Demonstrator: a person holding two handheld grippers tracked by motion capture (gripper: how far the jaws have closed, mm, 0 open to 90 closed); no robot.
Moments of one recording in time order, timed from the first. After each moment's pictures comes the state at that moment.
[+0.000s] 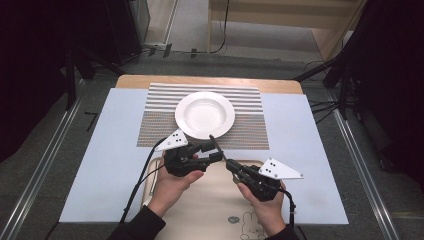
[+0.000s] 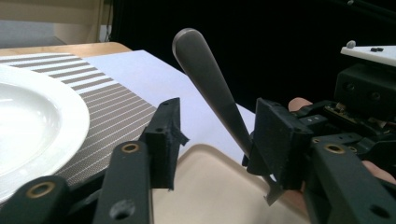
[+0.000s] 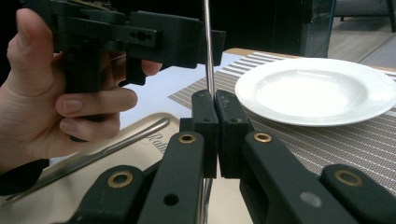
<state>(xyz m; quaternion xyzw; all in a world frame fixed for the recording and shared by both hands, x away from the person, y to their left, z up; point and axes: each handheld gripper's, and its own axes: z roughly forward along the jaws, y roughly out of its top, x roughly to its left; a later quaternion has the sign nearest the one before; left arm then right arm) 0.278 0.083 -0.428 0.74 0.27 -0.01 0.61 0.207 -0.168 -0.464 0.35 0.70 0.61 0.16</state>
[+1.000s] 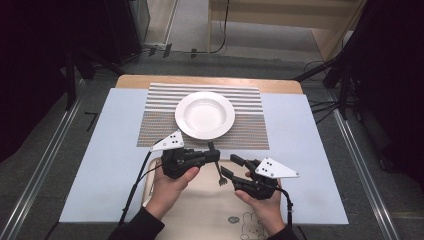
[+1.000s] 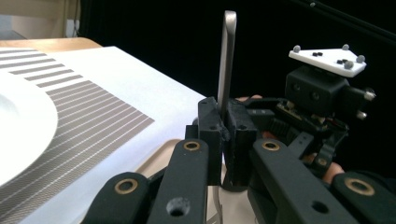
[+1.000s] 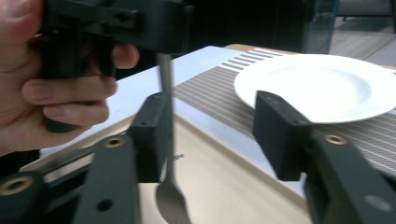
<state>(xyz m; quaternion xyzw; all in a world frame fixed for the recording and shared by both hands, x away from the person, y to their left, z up) 0.276 0.094 -0.427 0.74 0.24 -0.05 0.62 0.214 -0.167 -0.471 0.35 0.70 0.59 0.17</state>
